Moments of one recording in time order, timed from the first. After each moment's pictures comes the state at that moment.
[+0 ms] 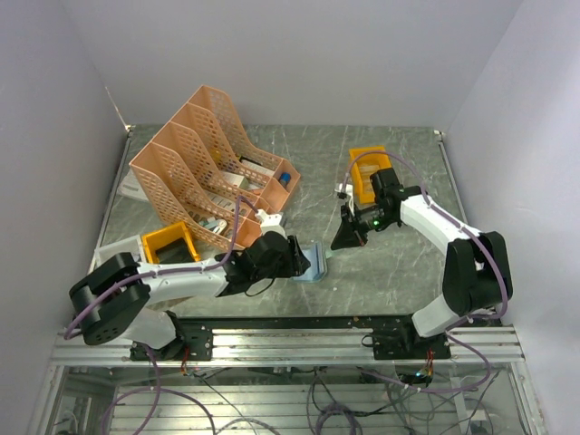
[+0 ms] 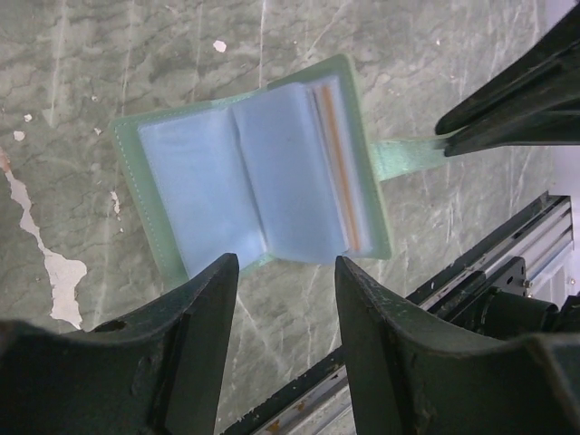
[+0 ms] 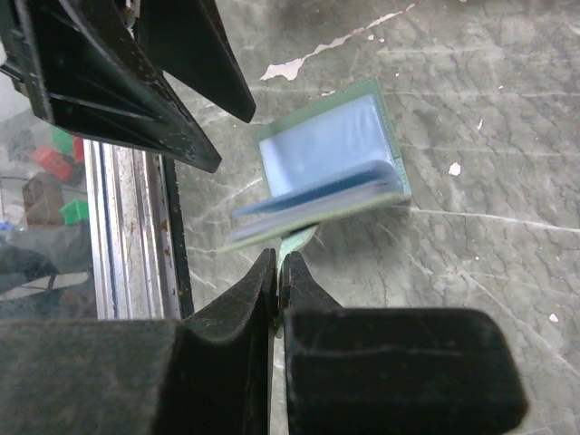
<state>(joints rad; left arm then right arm) -1.03 1.39 0.63 0.18 -0.19 -0.90 0.26 1.56 1.03 -0.77 -1.02 -0.74</state>
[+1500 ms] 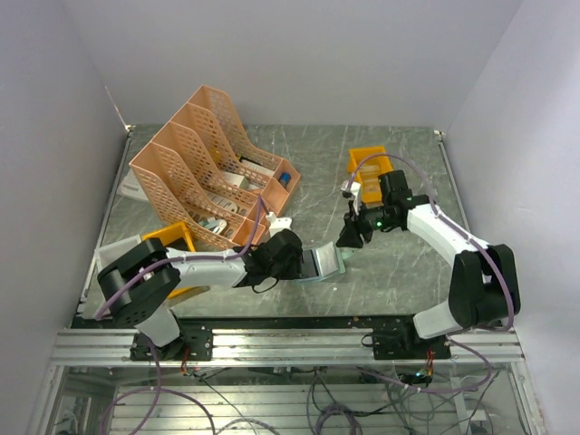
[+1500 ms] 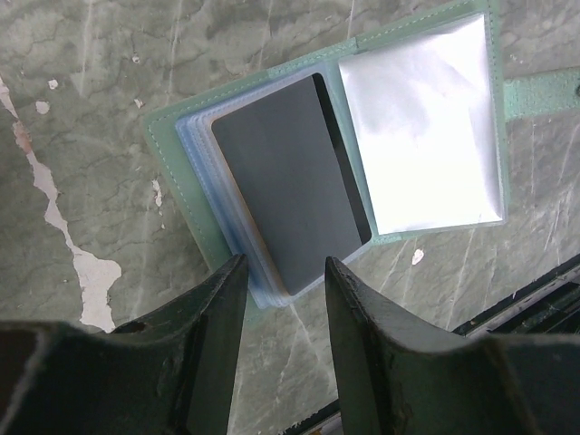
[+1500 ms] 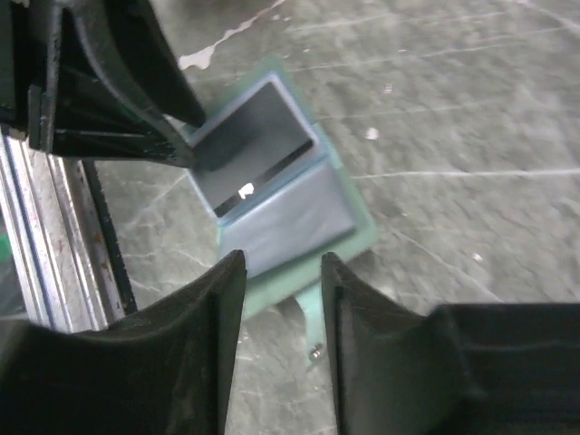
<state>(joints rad) -1.02 1.56 0.74 0.02 -0.18 -0.89 0.22 1.46 0.94 -0.58 -0.86 -0.62</state>
